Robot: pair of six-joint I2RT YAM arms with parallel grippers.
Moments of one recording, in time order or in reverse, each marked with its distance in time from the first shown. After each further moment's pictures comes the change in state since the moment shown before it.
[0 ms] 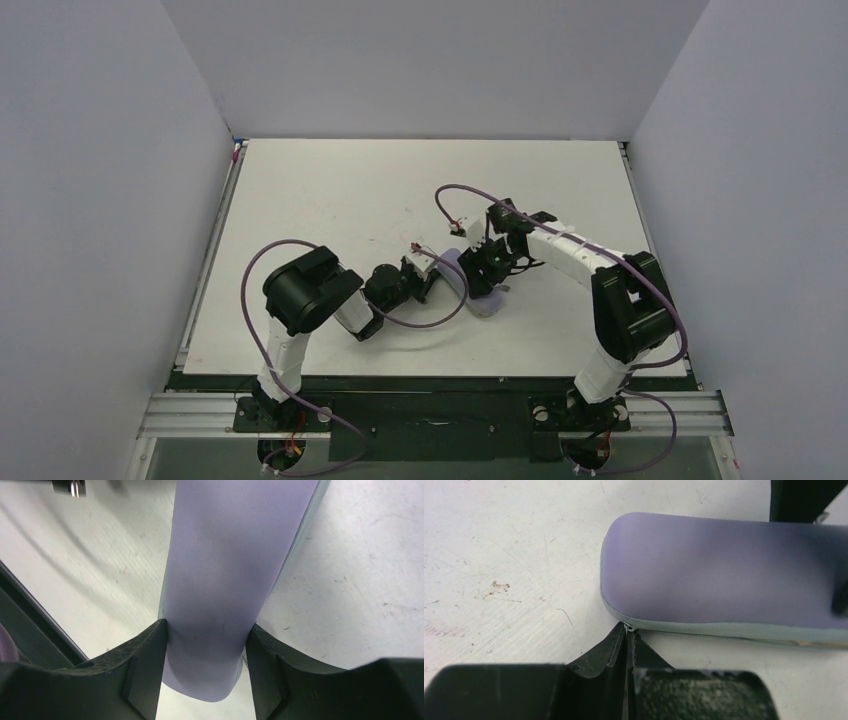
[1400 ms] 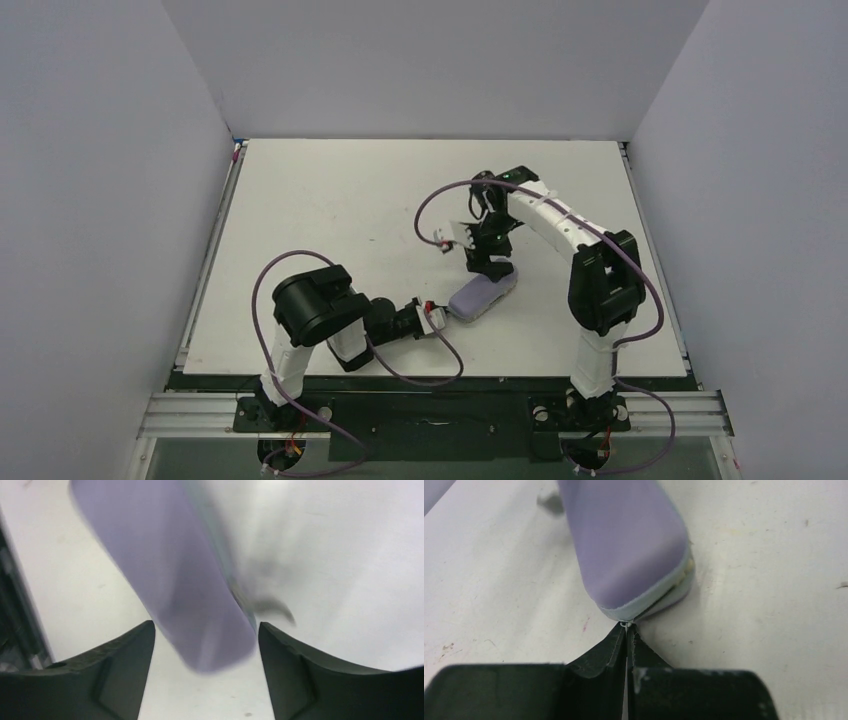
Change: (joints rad) left arm -0.152 -0.016 -0.235 0.254 0.188 0.414; right arm 0.053 0.224 0.450 -0.676 0.157 -1.015
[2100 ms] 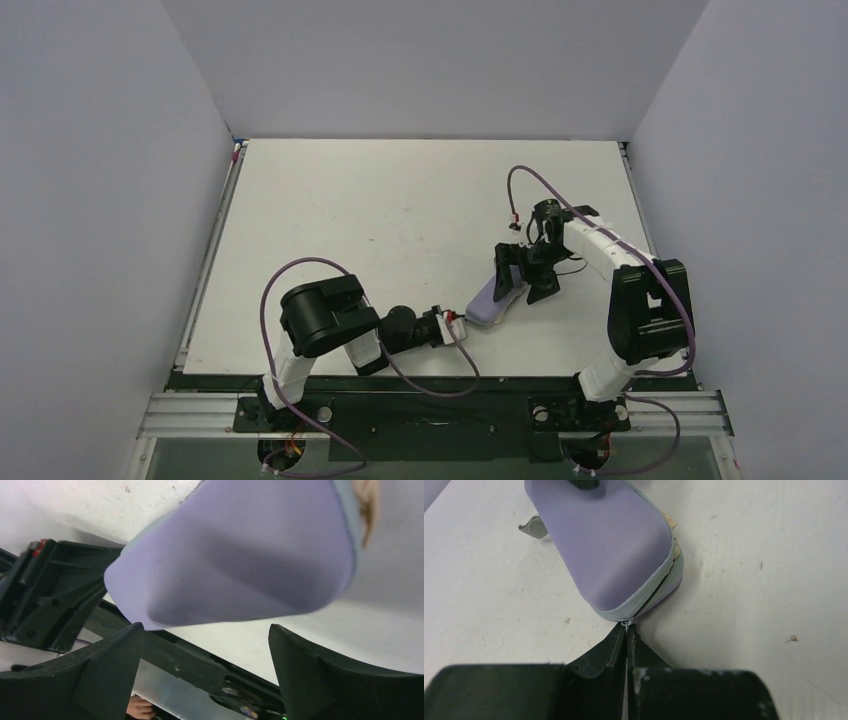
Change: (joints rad) left arm -0.145 0.000 0.086 -0.093 -0.113 0.000; right arm -0.328 -0.254 -0.420 0.336 -0.168 1.355
